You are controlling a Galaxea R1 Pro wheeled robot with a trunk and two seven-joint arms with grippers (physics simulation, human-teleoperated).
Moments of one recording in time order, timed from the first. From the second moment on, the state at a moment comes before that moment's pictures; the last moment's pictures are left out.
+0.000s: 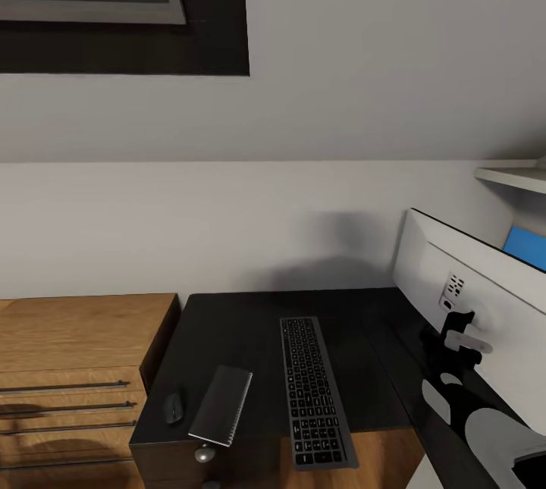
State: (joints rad) left arm 0.01 -0.01 -0.37 -0.43 0.50 -0.41 0.32; right arm -0.76 -0.24 0.27 -0.20 -0.47 -0.52 -0.41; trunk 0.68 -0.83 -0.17
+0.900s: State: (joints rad) left arm 0.01 -0.01 -0.37 -0.43 0.51 -0.41 0.32; right arm -0.76 -0.24 0.27 -0.20 -0.47 -0.52 -0.41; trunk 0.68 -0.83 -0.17
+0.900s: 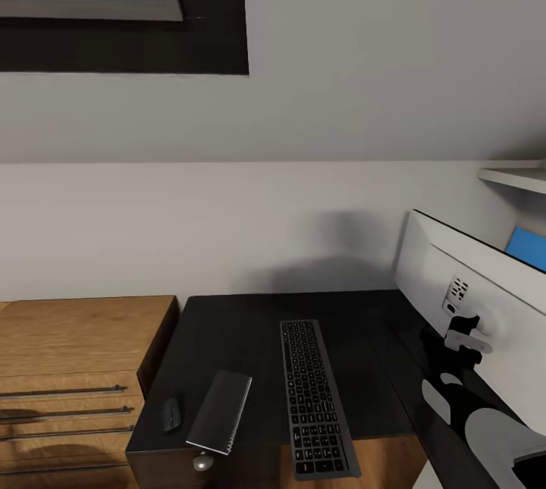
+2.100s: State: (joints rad) left arm 0.01 -0.01 -0.37 -0.43 0.51 -0.41 0.32; right arm -0.76 -0.25 0.27 -0.20 -0.47 -0.52 -0.42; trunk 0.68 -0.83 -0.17
